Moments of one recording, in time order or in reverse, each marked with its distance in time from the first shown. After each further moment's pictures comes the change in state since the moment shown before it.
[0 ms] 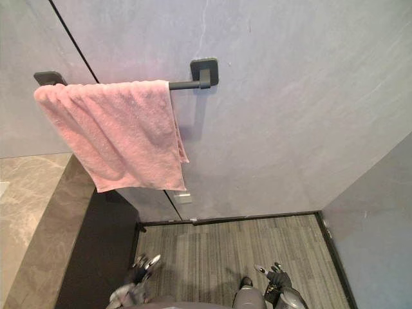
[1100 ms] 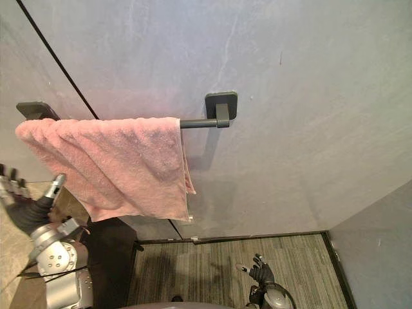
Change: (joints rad) left arm 0.047 -0.066 0.418 -1.218 0.510 -0.159 0.469; right arm 0.098 0.049 0.135 -0.149 -0.103 -0.027 -0.010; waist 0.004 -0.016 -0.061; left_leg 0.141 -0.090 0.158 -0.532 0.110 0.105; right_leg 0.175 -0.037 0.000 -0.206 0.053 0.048
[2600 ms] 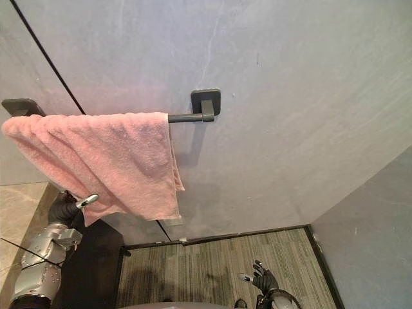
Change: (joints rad) left arm -0.081 0.519 -0.231 0.722 -0.590 0.115 -0.676; right arm 0.028 -0.056 0.015 -0.047 -0.016 0.022 0.111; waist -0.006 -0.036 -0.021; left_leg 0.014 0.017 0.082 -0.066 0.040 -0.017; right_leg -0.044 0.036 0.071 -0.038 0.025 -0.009
